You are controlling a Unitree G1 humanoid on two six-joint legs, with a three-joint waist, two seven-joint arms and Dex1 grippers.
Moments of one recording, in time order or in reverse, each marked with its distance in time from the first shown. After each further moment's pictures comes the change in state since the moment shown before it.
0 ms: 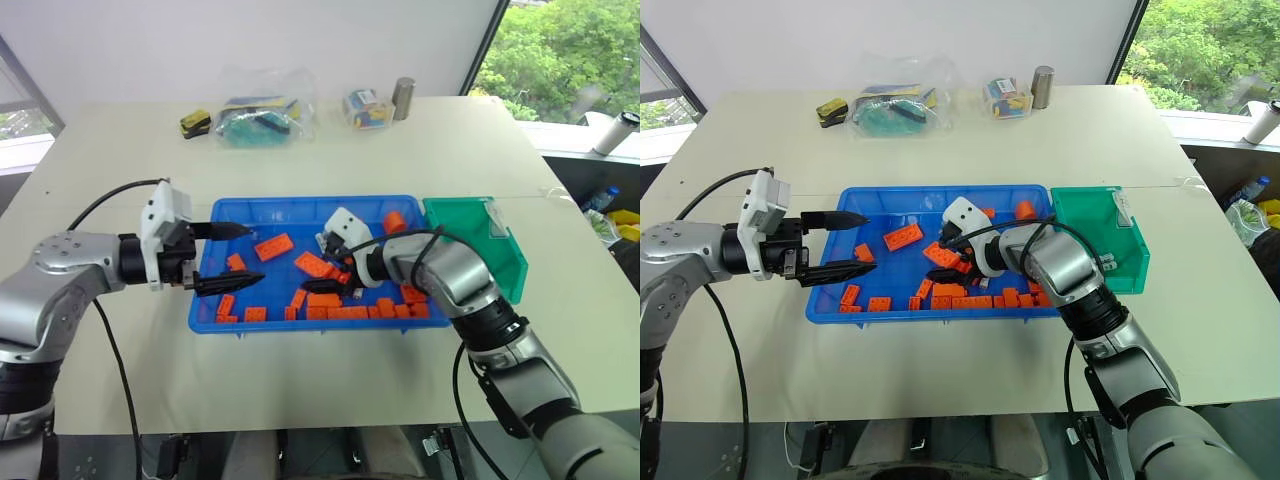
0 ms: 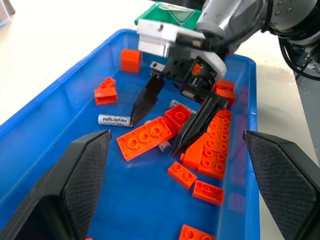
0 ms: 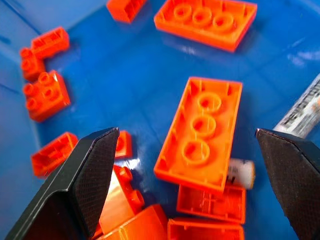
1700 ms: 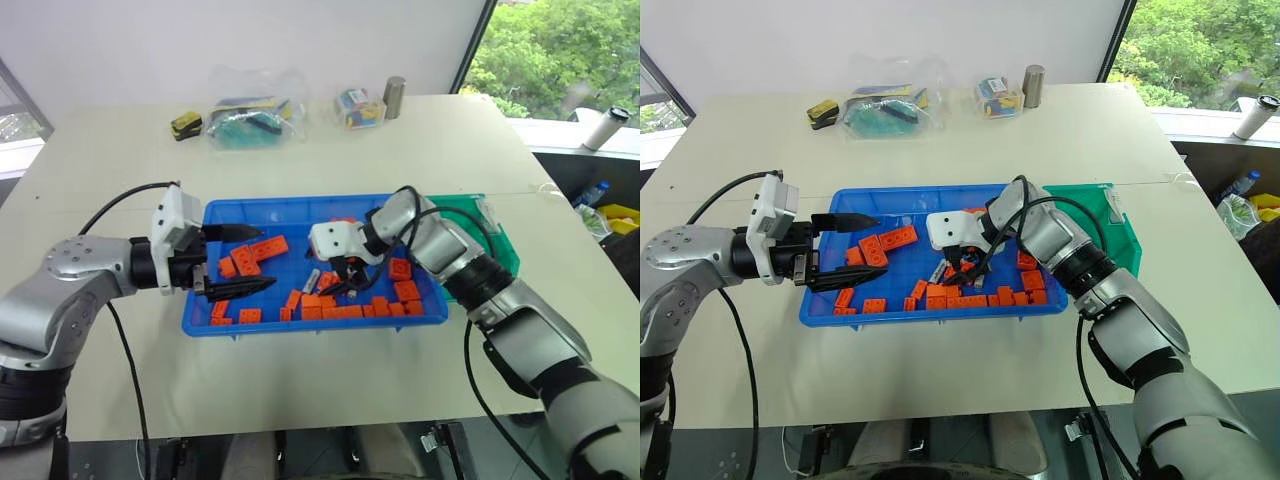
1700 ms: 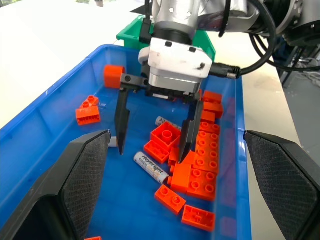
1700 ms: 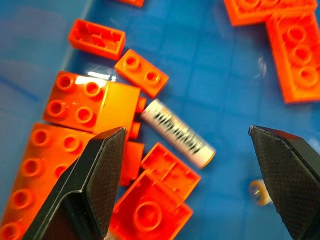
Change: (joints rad) left arm 0.012 -0.040 -0.001 -0.062 -0.011 0.007 0.025; right arm -0.263 -0.055 0.223 0.434 -0.377 -0.909 0.571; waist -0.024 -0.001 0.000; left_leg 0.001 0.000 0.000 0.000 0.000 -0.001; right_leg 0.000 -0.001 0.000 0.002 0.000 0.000
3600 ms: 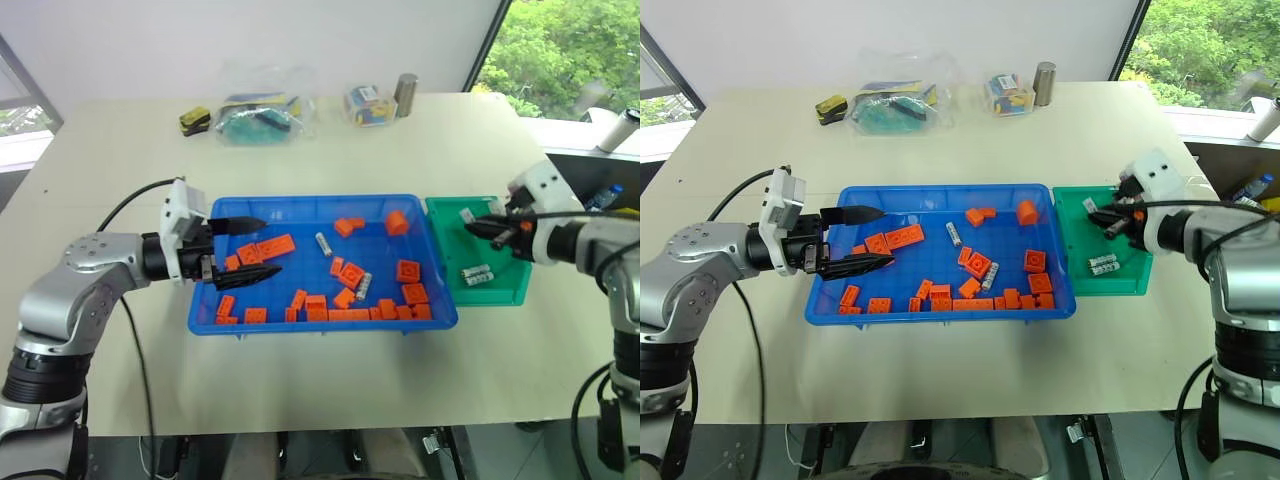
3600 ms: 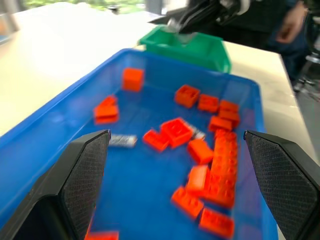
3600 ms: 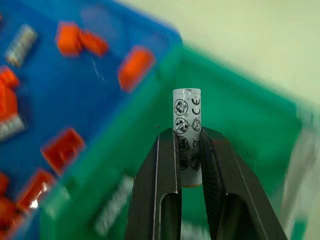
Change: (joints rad) left arm -0.063 -0.067 -0.041 0.118 0.031 -0.055 -0.015; right arm 0.555 -0.402 -0.857 -0.635 0.247 0.957 -0.405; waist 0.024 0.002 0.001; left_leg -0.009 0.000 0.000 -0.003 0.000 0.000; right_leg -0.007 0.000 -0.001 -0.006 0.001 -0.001
